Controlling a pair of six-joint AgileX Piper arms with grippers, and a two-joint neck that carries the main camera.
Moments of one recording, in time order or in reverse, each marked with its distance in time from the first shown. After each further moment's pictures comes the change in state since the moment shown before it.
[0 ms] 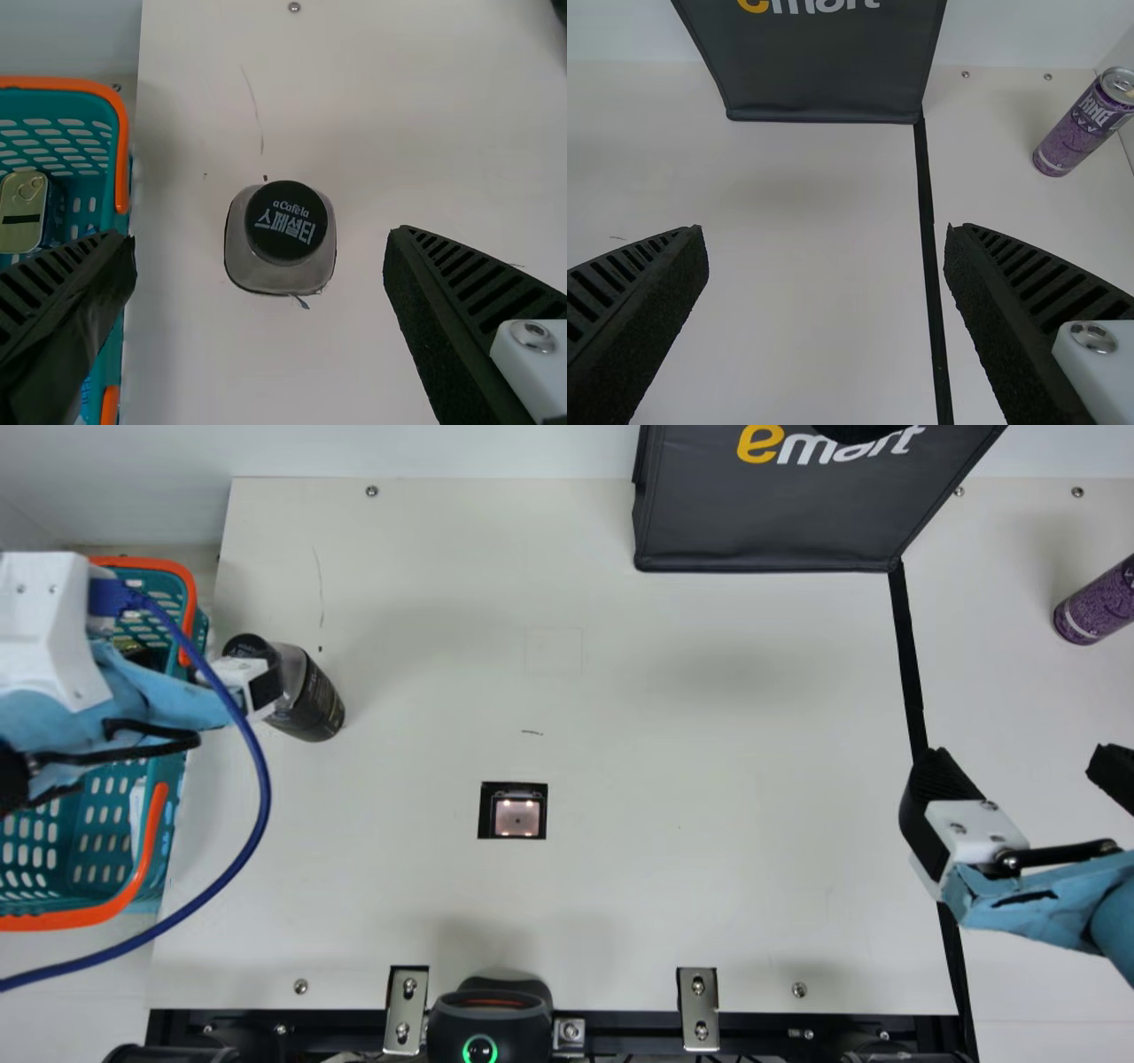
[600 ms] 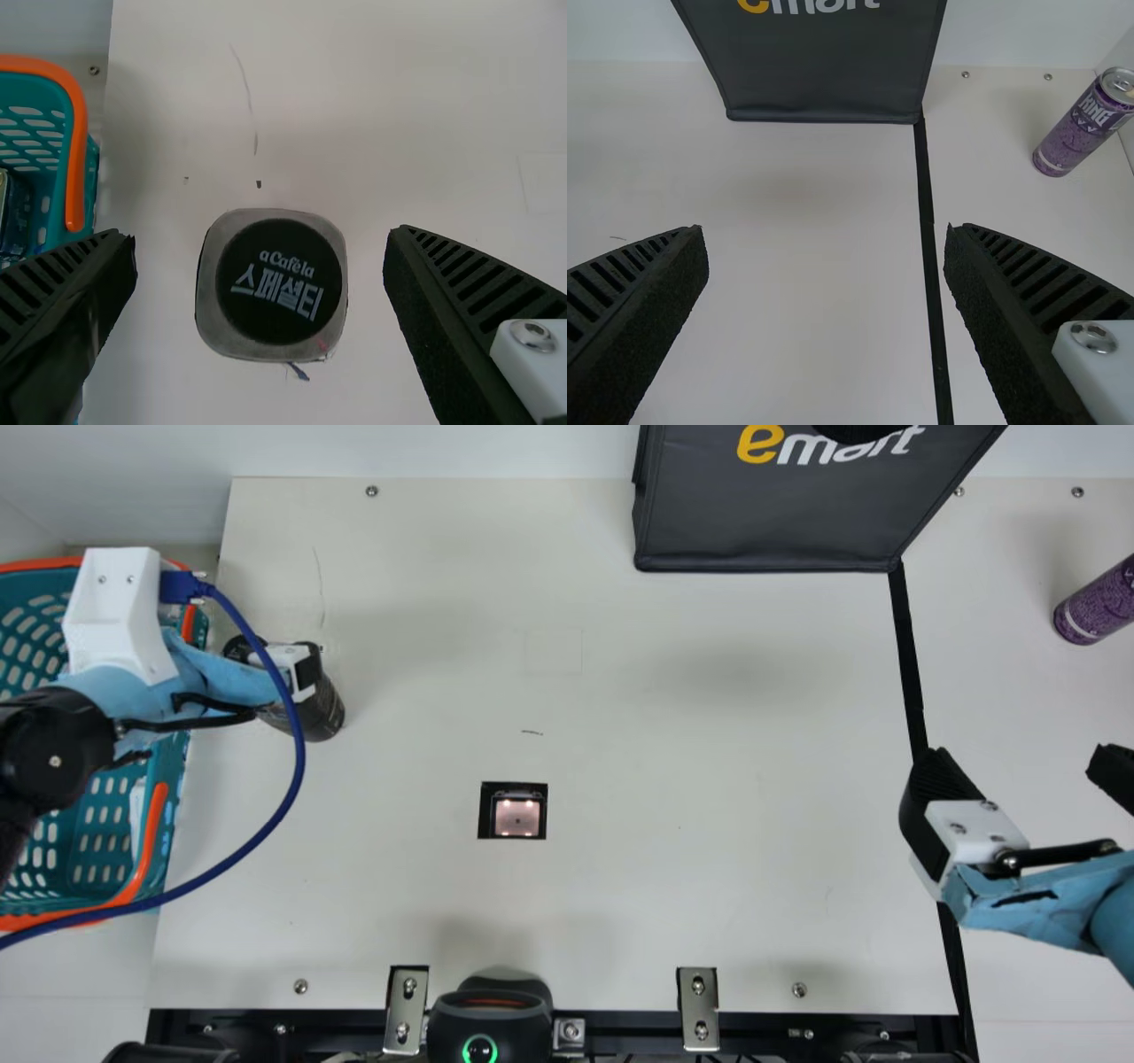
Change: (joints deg) left arm -1.8 7.9 3.7 0.7 -10.5 -3.0; right arm 0.0 0.0 0.0 0.0 -0.1 0.0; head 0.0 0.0
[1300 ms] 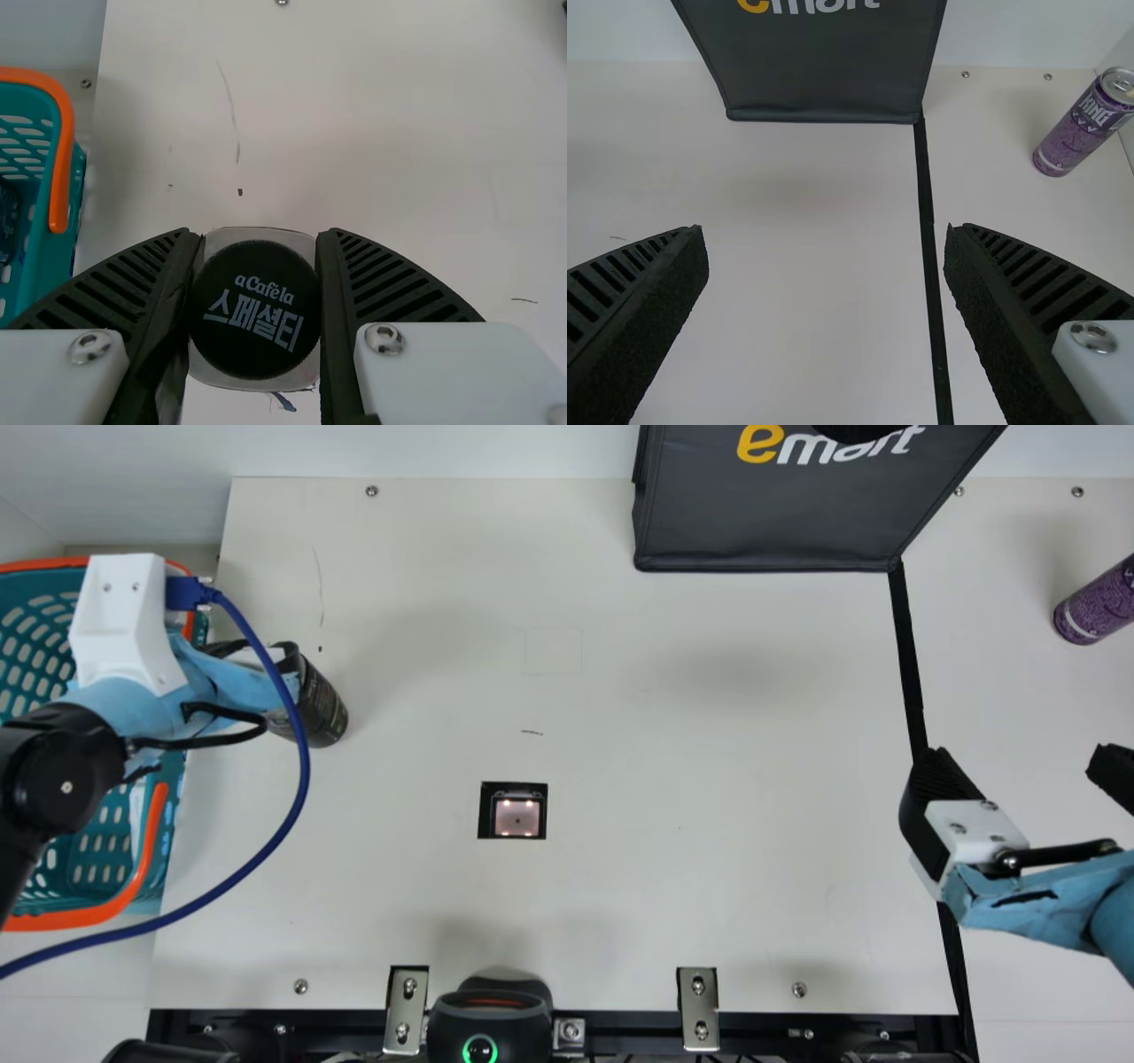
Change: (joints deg) left arm -3.3 -3.9 1.3 2.6 -0.2 -5.4; right arm 0.0 0.0 0.0 0.0 0.0 0.0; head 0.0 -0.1
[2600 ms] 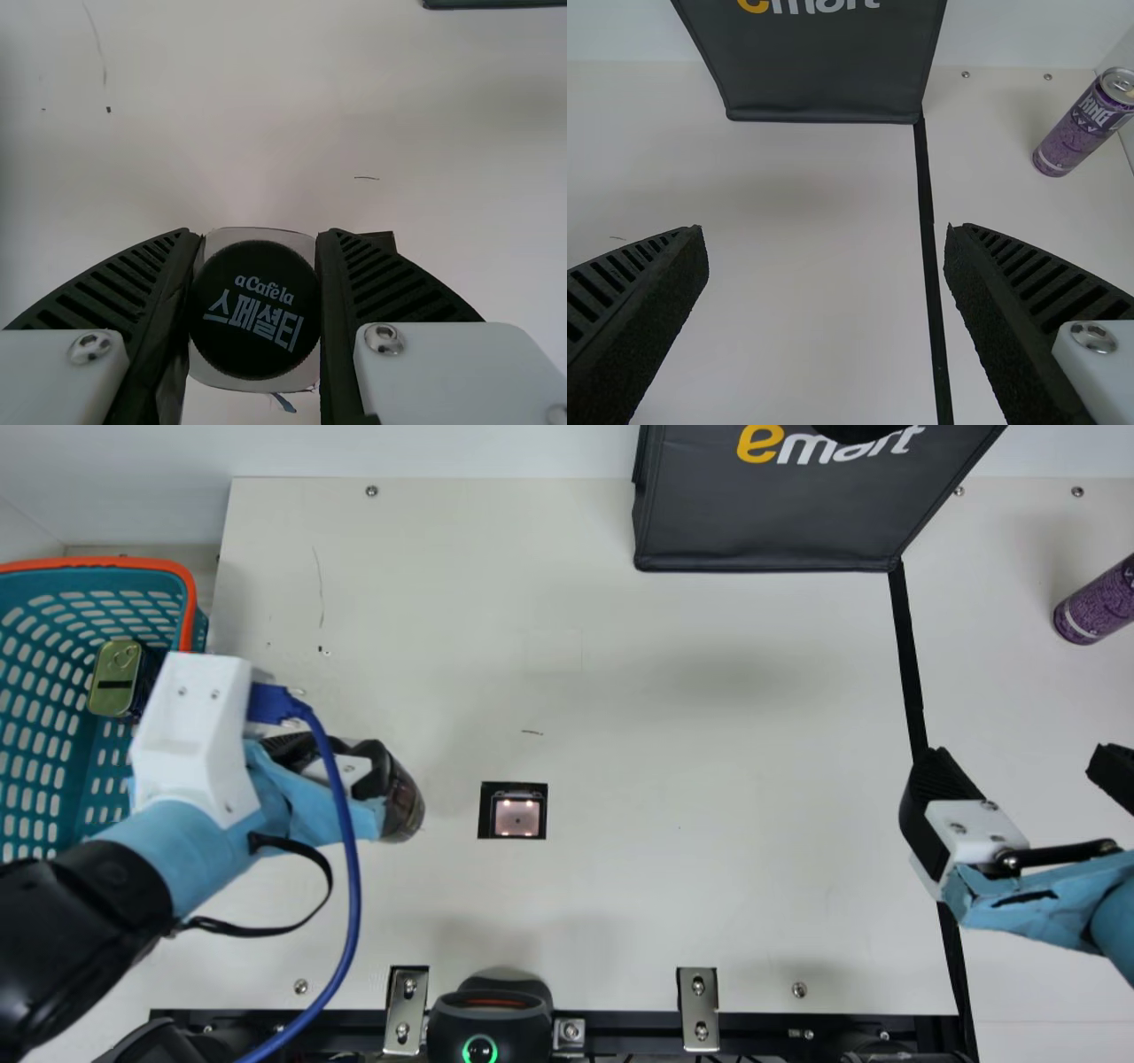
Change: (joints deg) left arm -35.9 -10.2 -3.6 18.9 20.2 -35.6; right arm 0.0 0.0 0.0 0.0 0.0 0.0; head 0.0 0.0
